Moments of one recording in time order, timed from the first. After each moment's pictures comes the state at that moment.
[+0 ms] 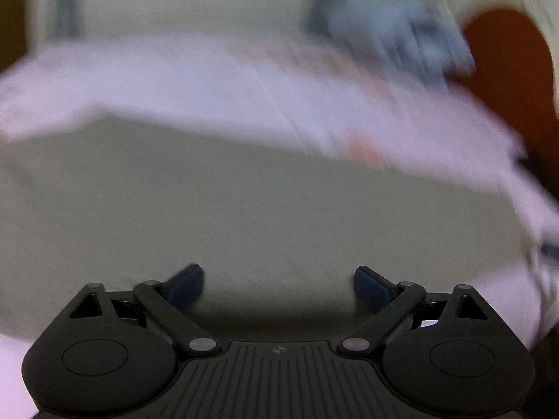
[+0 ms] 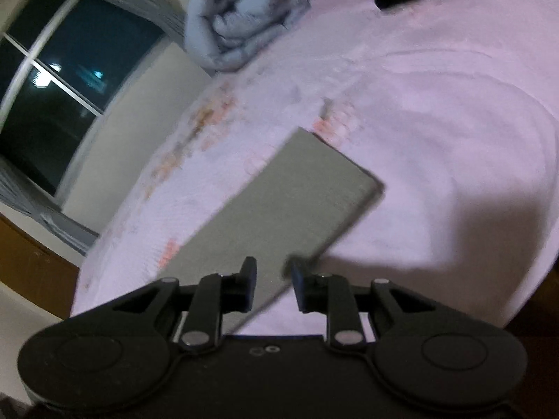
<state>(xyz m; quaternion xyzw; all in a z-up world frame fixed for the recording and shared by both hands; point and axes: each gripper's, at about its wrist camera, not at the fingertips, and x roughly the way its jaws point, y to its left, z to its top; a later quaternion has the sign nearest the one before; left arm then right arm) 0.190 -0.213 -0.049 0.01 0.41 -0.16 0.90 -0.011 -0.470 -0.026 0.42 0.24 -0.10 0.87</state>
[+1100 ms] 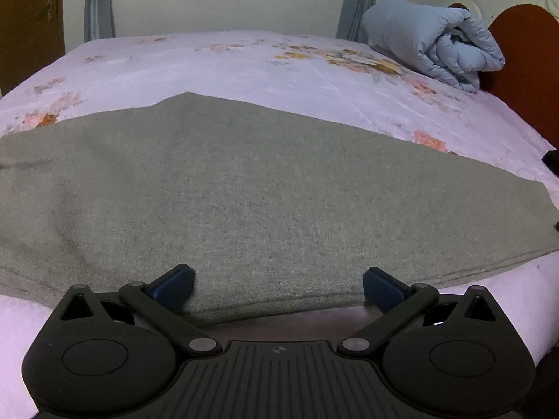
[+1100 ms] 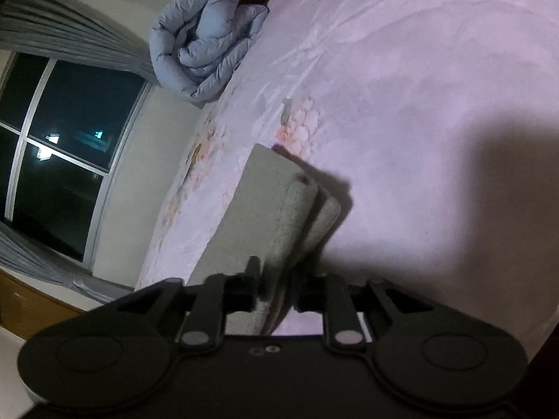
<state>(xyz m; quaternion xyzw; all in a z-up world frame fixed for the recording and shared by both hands) 0.182 -0.119 -0.053 -0.01 0.38 -0.09 0.92 0.006 -0.508 -0.079 0.52 0.19 -0.10 0.83</state>
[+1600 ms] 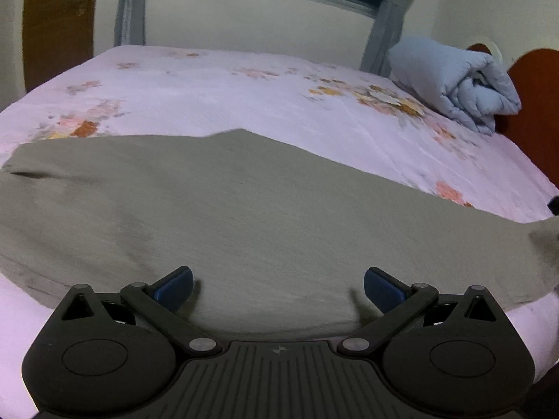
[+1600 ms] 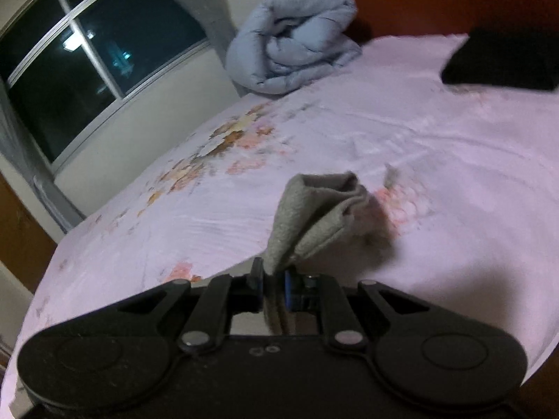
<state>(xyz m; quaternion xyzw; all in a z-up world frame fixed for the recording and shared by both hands) 0.179 -0.062 -0.023 -0.06 0.35 -0.06 0.93 0.039 -0.421 0.032 0.27 0.23 -0.11 0.93</state>
